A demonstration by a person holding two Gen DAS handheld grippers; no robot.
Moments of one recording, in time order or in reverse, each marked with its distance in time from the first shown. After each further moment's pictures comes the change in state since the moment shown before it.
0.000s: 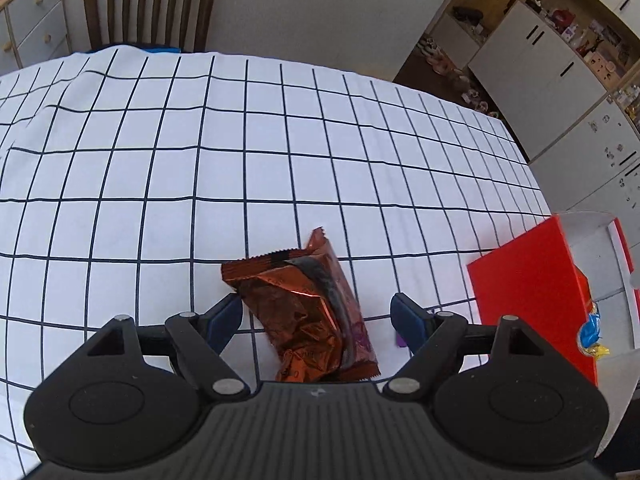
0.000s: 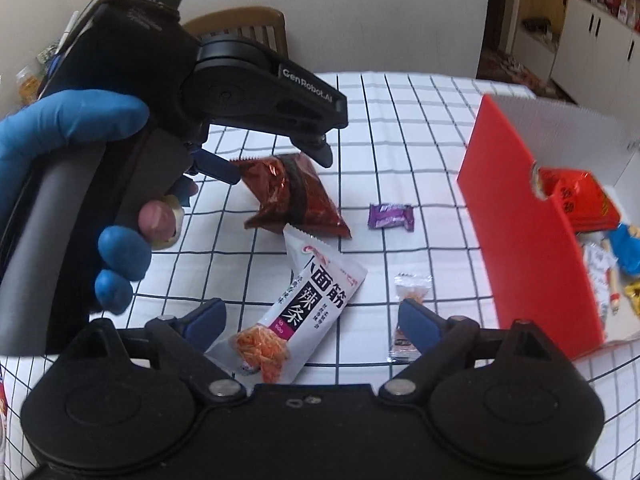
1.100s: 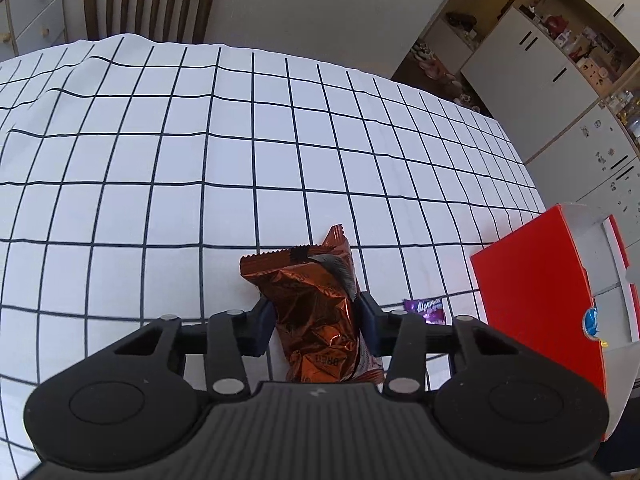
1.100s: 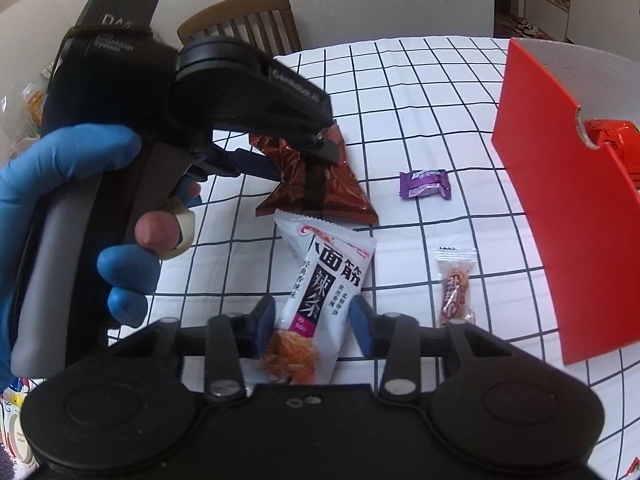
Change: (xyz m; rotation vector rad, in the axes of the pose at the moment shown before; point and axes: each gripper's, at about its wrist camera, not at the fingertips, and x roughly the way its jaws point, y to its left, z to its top) left arm -0.004 0.015 -0.015 -0.006 -0.017 -0.036; right arm 0.012 -0.009 -0.011 0.071 0.028 0.097
